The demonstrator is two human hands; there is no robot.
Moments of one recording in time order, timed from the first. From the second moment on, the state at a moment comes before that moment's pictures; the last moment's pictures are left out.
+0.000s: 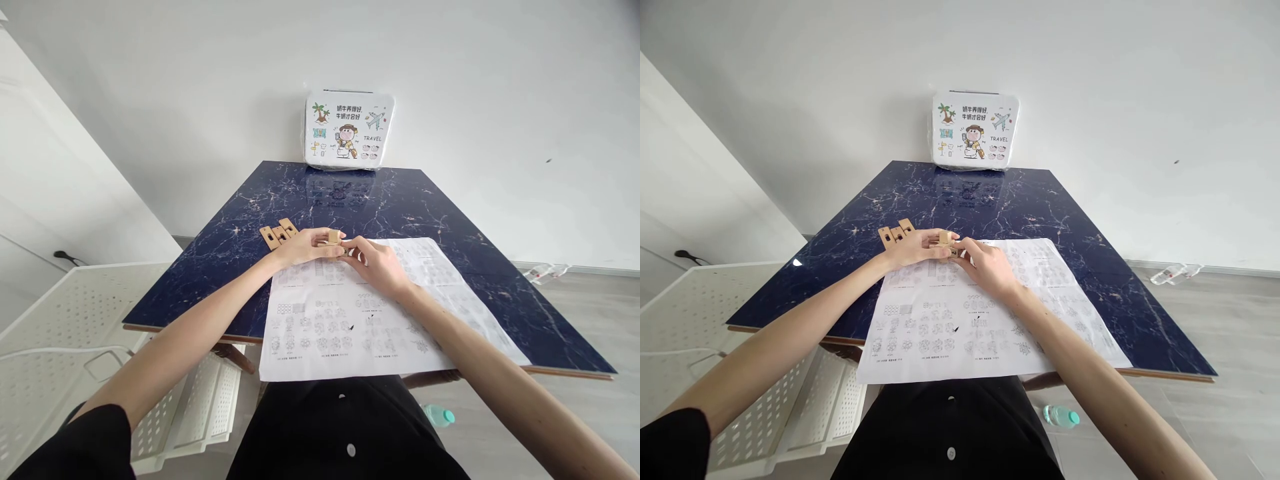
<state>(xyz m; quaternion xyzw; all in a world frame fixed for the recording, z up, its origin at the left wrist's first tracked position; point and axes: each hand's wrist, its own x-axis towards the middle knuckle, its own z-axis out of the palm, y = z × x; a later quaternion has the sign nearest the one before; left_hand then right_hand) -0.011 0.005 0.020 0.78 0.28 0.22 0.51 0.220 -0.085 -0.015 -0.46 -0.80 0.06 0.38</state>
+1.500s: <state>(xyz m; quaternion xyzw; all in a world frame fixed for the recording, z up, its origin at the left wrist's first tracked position) -0.010 -0.001 0.024 0.78 0.27 0.24 0.51 0.221 -0.082 -0.013 -0.44 -0.80 0.04 0.41</state>
